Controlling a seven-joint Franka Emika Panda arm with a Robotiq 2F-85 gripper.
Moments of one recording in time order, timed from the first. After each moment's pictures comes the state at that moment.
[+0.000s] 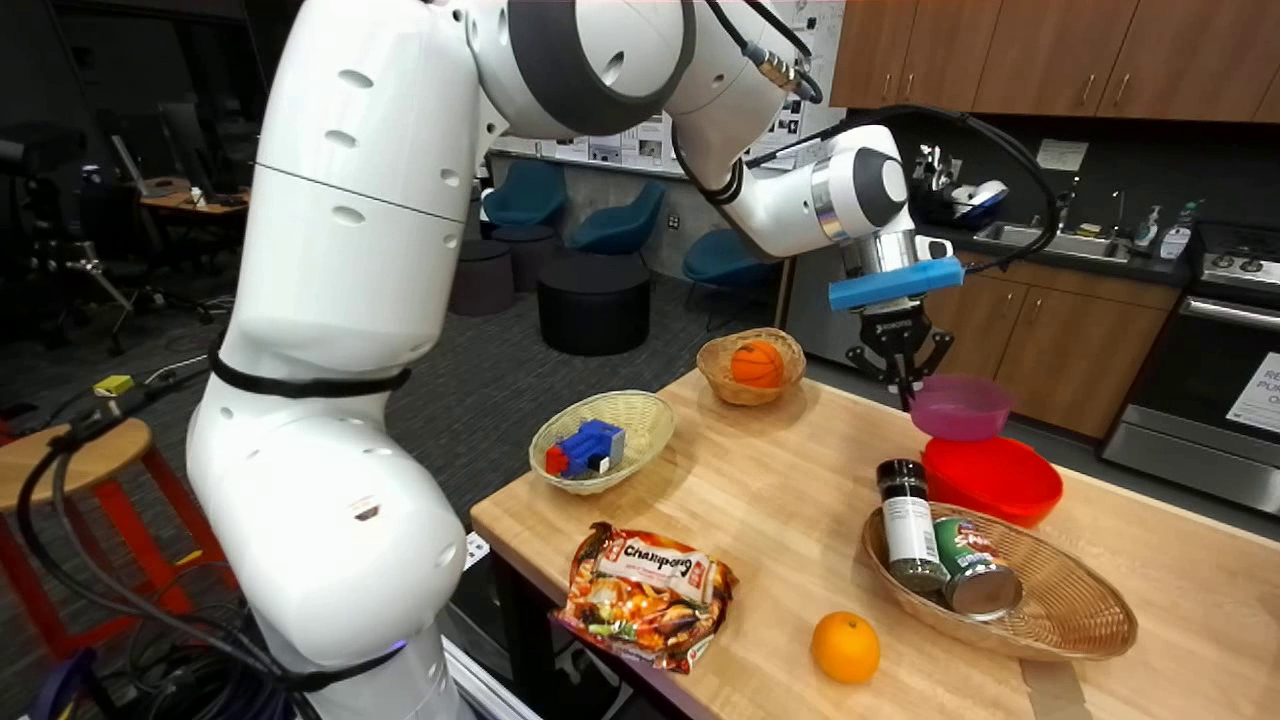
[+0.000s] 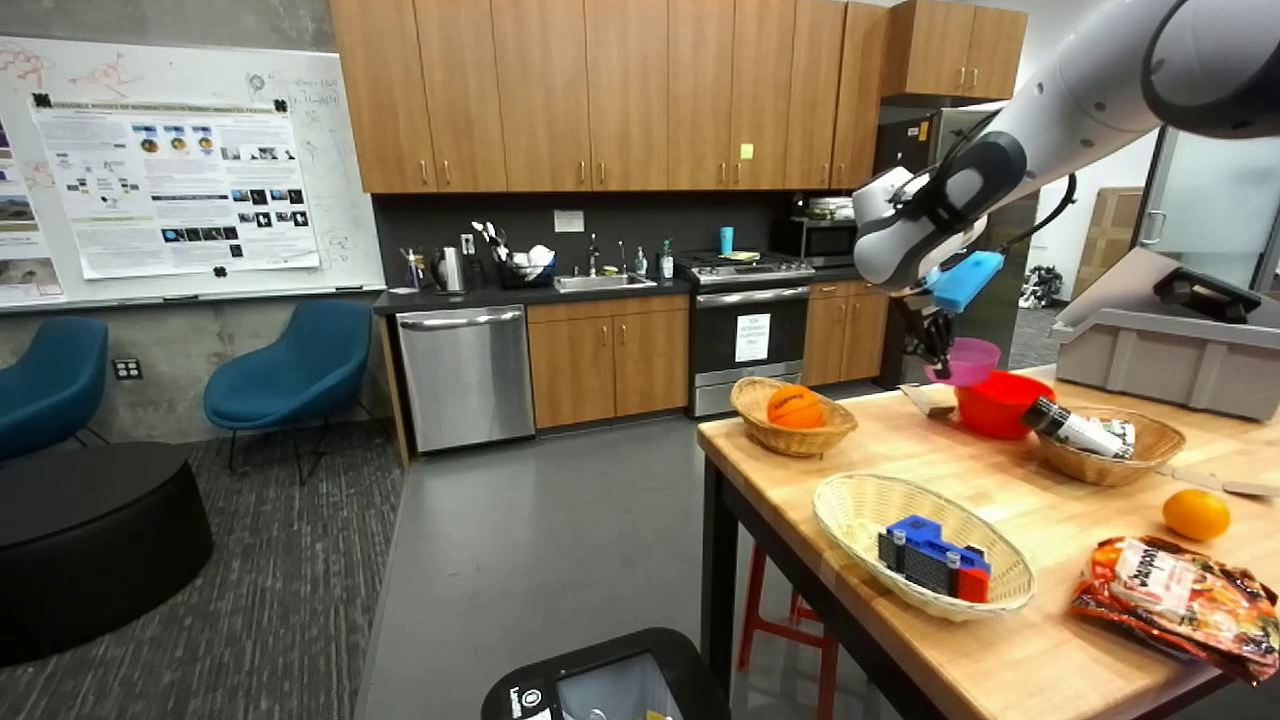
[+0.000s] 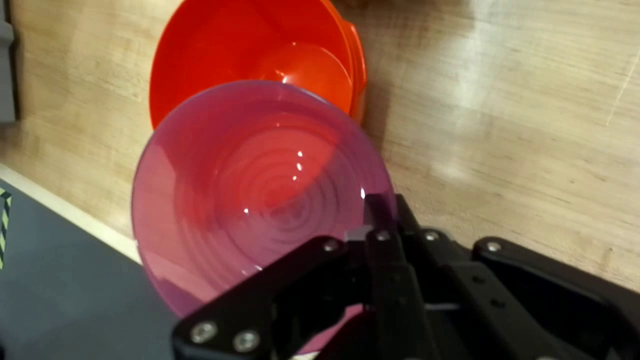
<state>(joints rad) -0.17 0.37 -0.19 -1.72 -0.46 2.04 -0.26</state>
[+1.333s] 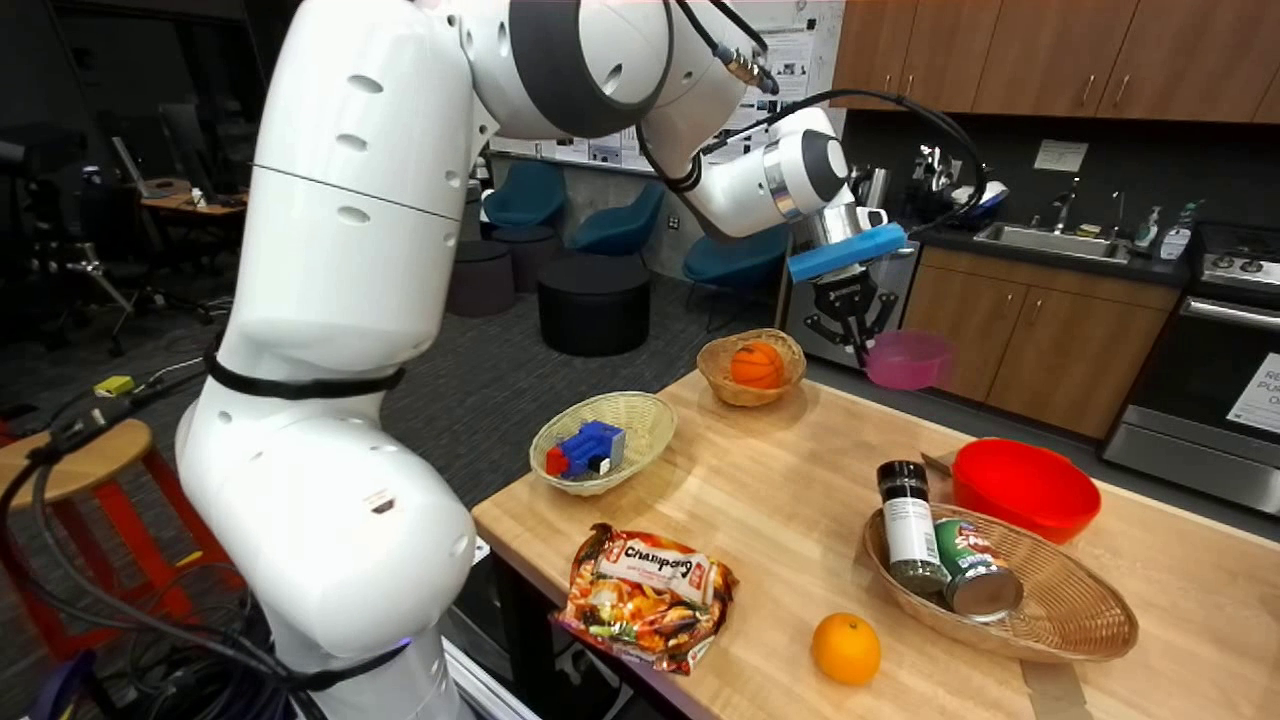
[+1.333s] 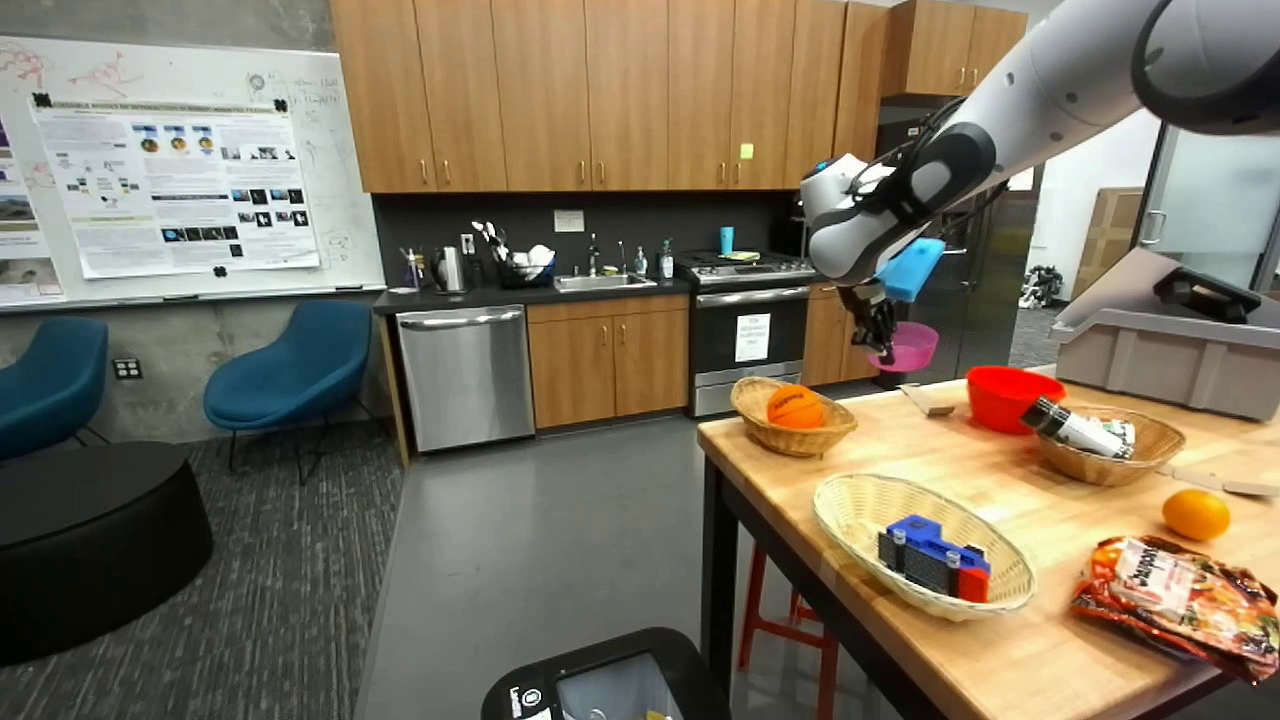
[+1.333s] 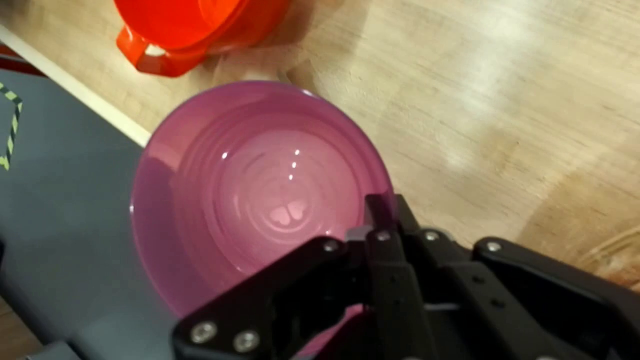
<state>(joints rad) -0.09 0.38 -0.13 -1.68 -0.51 2.05 -0.28</state>
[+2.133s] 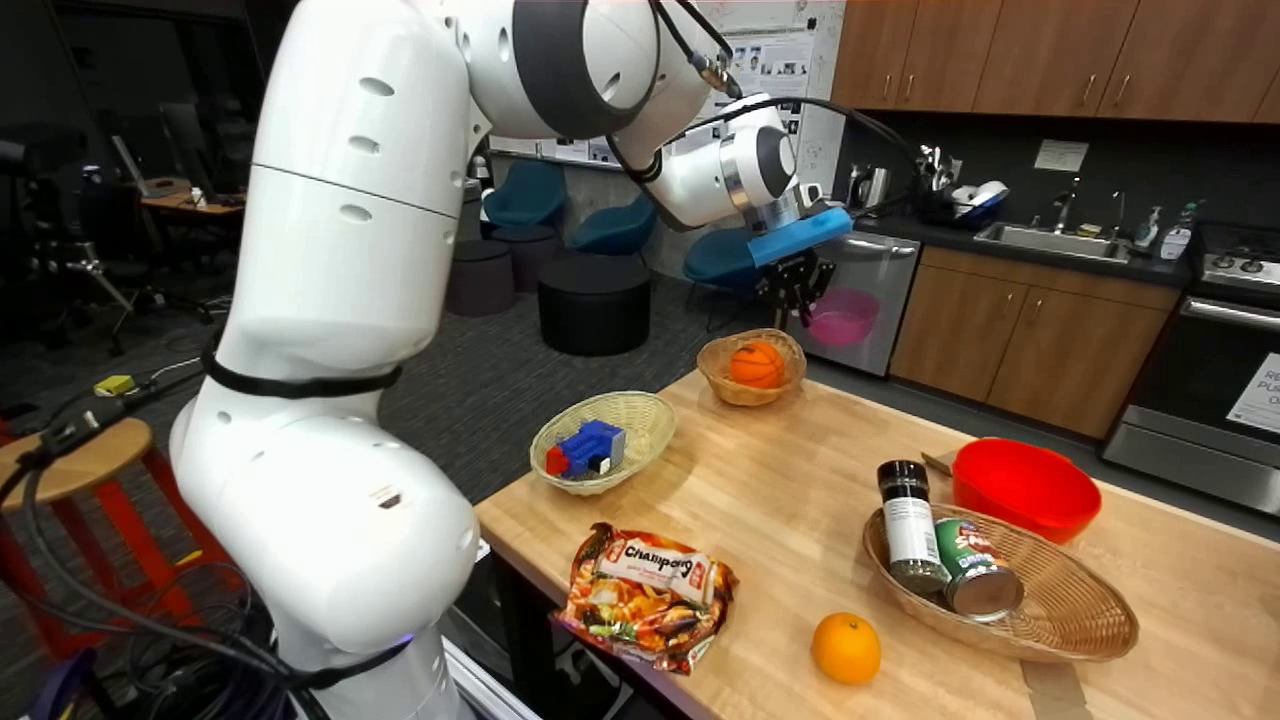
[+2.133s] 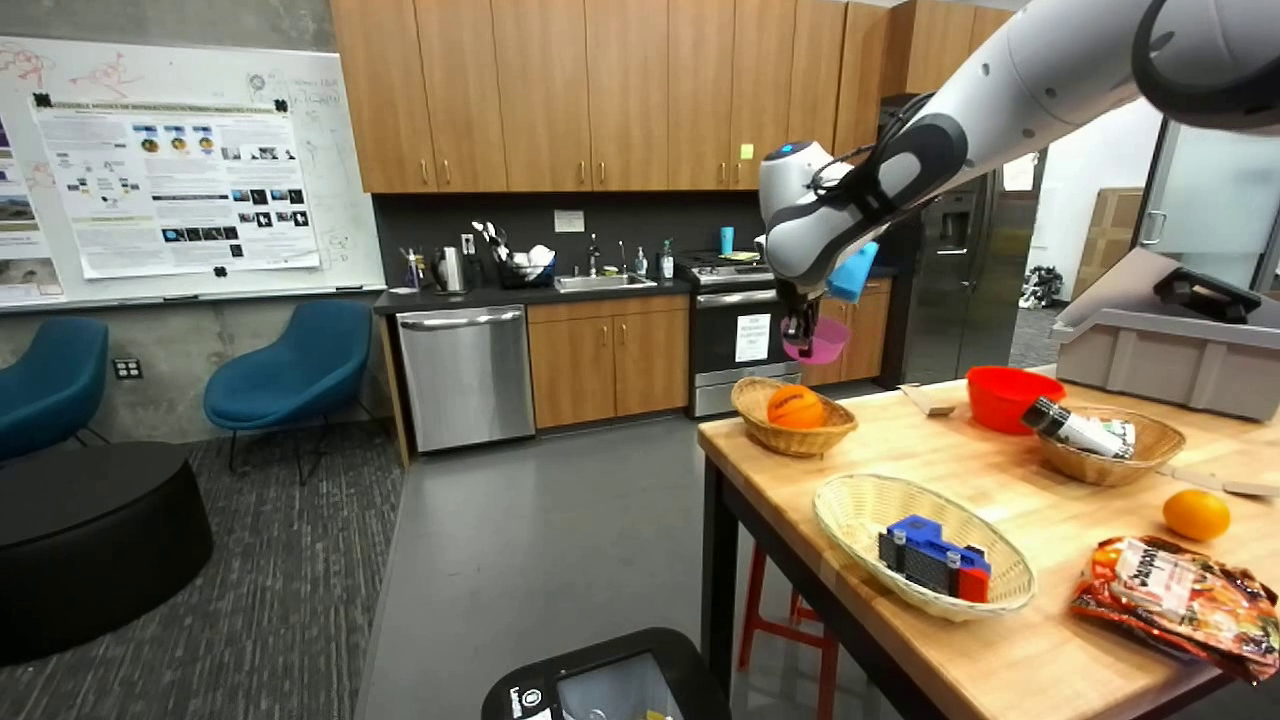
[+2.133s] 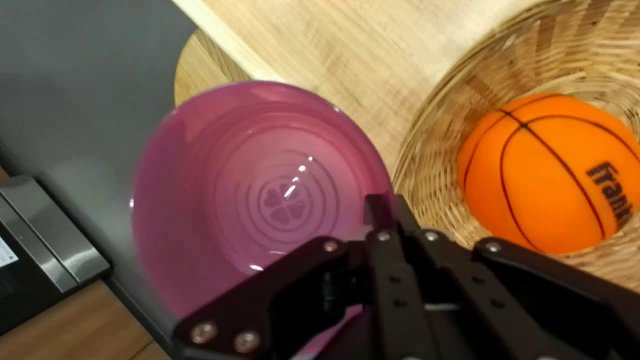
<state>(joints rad) -0.05 0.38 -0.03 -1.68 -0.46 2.26 -0.38</state>
